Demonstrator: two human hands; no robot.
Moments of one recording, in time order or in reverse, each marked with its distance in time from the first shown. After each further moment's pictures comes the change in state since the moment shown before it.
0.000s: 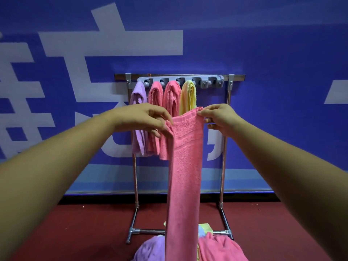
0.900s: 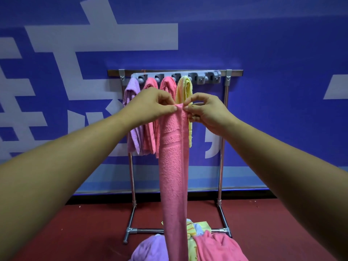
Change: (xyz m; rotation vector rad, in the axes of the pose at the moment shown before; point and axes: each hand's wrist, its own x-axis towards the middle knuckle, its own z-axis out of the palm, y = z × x) left_hand 0.038 0.017 0.025 0.425 0.514 0.177; right_hand -0.009 -0.010 0.023 0.161 -0.181 -0.221
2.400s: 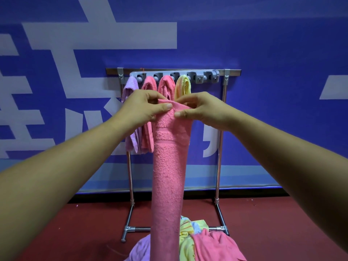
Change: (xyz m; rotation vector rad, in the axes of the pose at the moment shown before) left_hand -0.014 -0.015 0.008 -0.445 0.123 -0.187; right_hand -0.021 -0.033 0.004 -0.463 -0.270 -0.078
